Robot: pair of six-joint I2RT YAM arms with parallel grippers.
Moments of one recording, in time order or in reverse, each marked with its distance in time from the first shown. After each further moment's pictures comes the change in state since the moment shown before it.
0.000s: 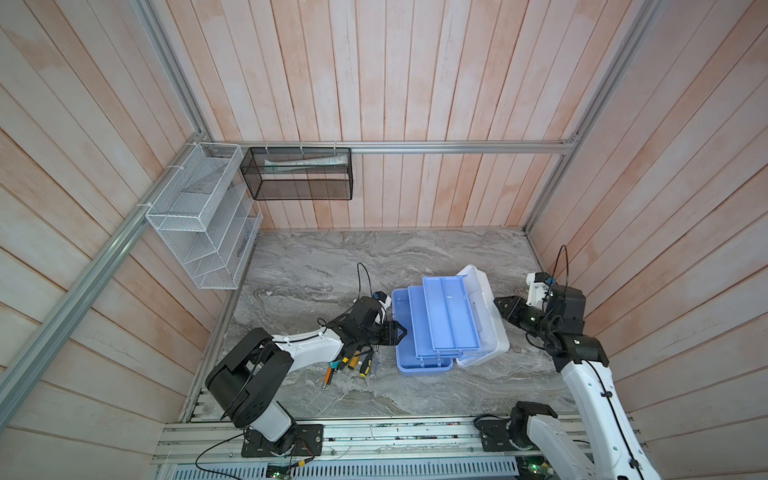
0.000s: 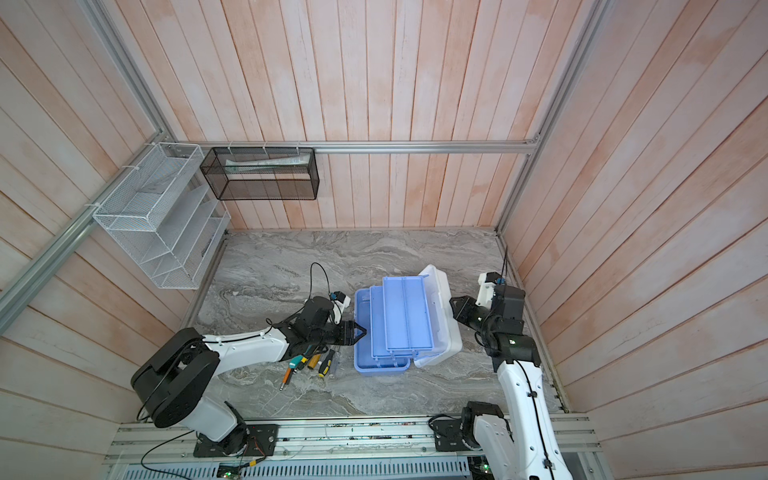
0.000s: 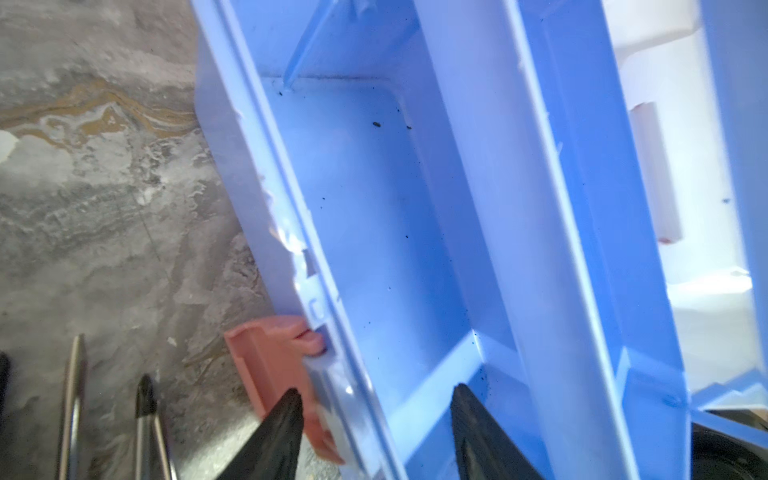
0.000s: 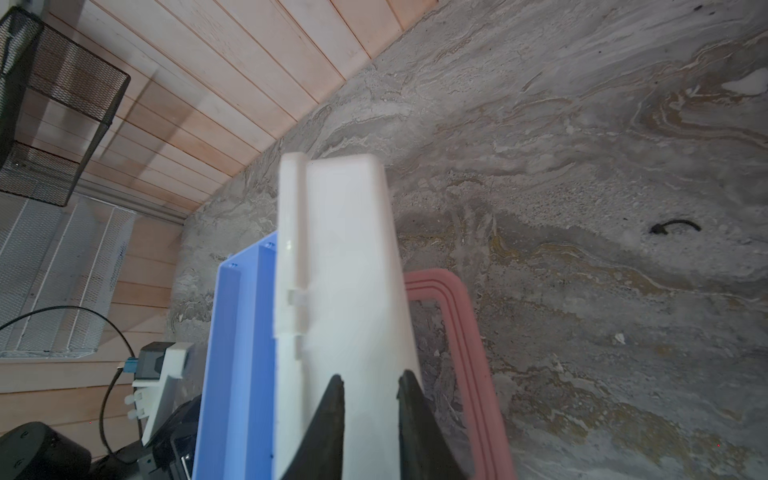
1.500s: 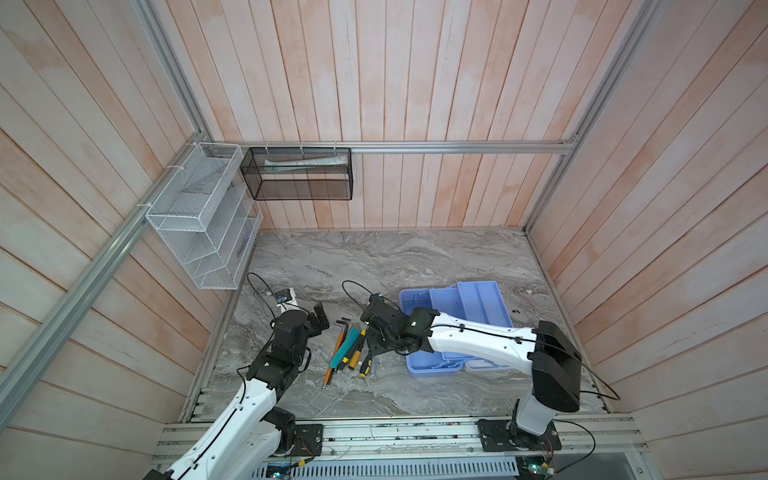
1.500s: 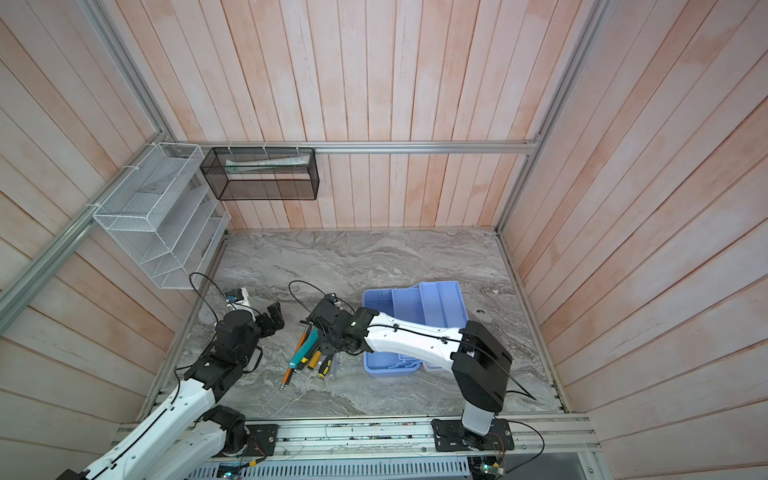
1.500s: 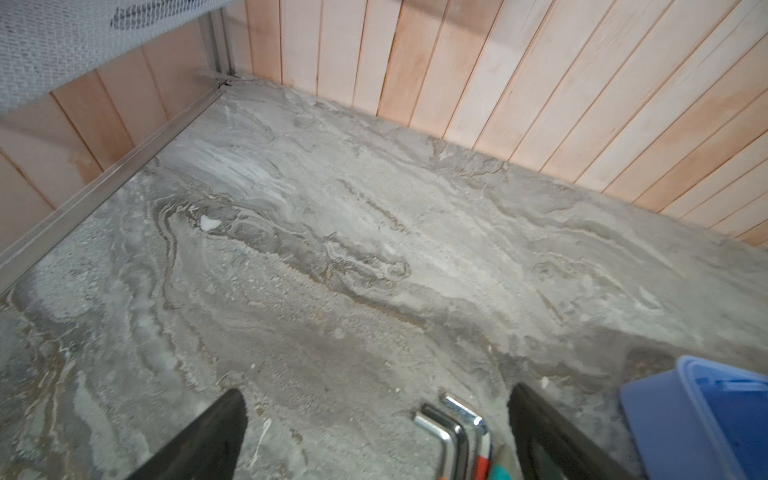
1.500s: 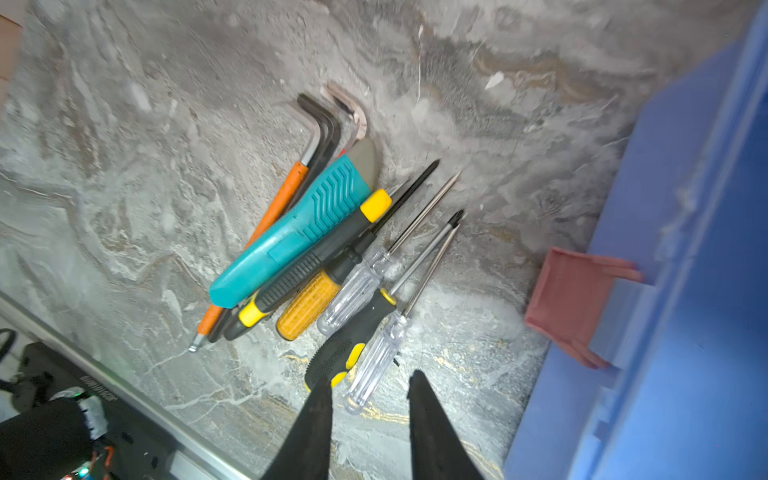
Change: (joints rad) left arm 0.396 -0.807 -0.333 -0.263 -0.682 0.216; right arm 1.247 0.943 0.600 -0.125 0.552 0.270
